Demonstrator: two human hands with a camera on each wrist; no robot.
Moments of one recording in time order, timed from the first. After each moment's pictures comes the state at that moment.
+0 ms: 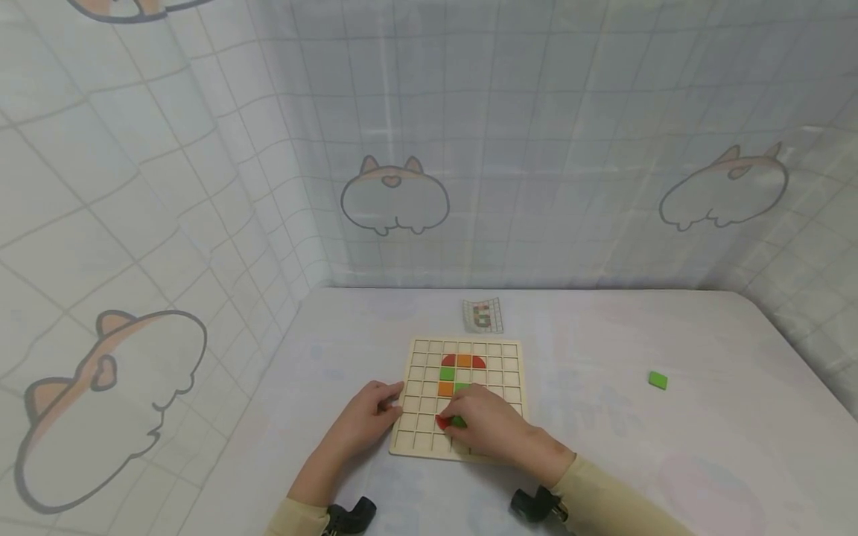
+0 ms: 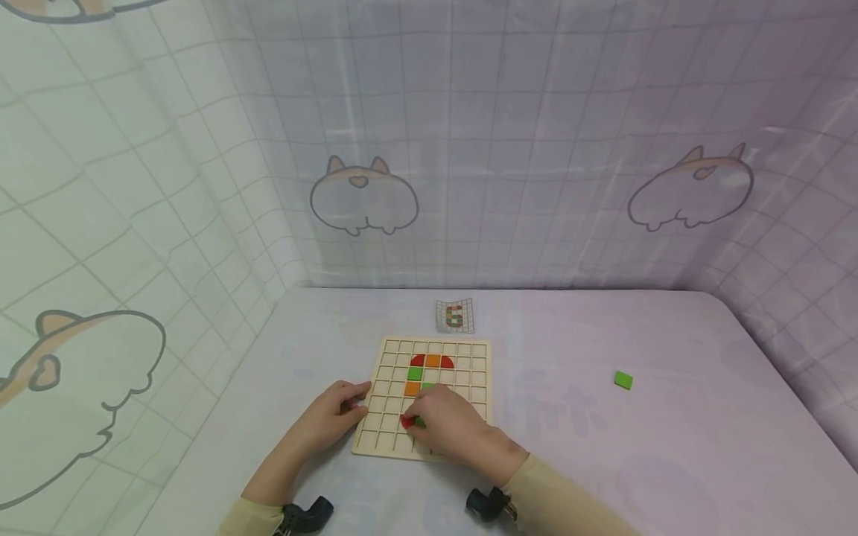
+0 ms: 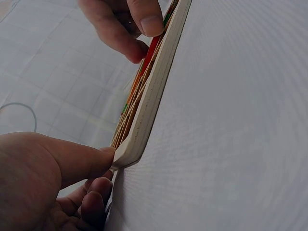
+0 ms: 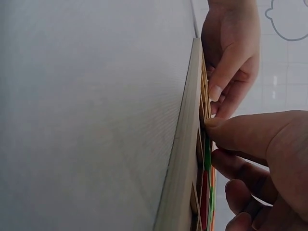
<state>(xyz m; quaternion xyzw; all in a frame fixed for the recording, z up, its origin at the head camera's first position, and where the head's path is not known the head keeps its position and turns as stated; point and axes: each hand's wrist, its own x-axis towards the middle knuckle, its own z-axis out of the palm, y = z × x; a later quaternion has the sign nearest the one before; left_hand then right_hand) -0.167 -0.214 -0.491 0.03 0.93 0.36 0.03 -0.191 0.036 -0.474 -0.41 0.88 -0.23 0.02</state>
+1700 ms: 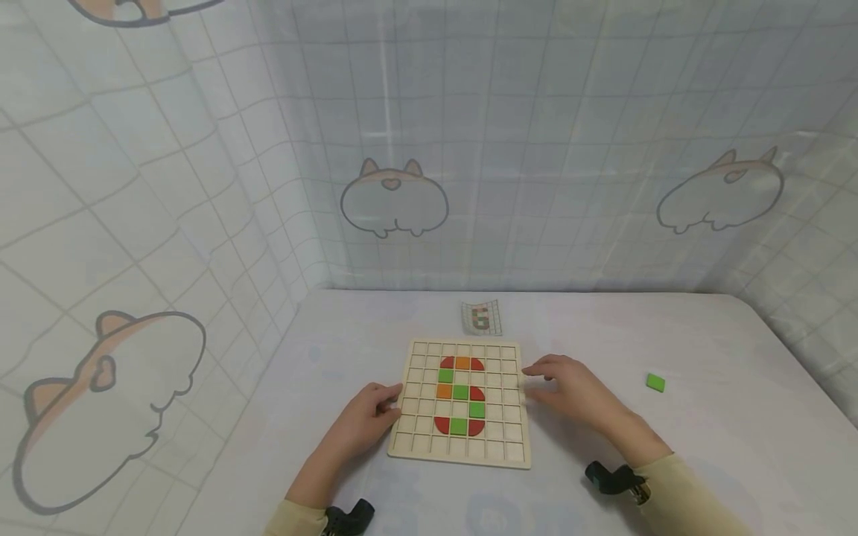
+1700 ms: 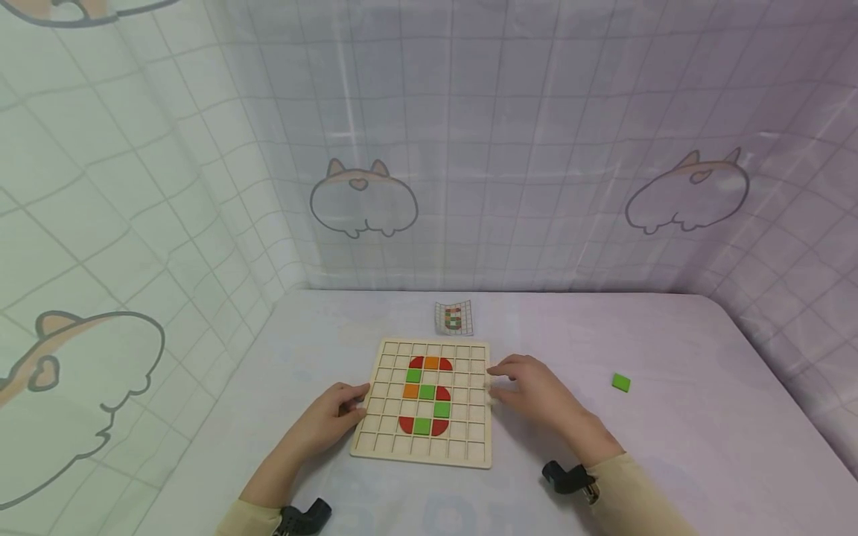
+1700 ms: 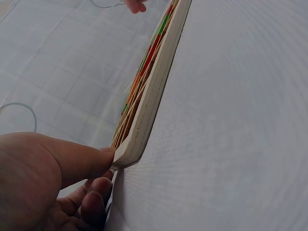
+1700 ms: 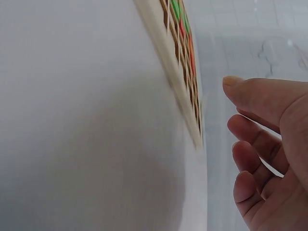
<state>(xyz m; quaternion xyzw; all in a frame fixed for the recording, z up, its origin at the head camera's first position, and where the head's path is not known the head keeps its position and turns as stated) -0.166 -0.212 -0.492 0.03 0.94 0.35 0.03 -0.227 0.162 -0.464 -0.24 0.93 -0.27 0.00</state>
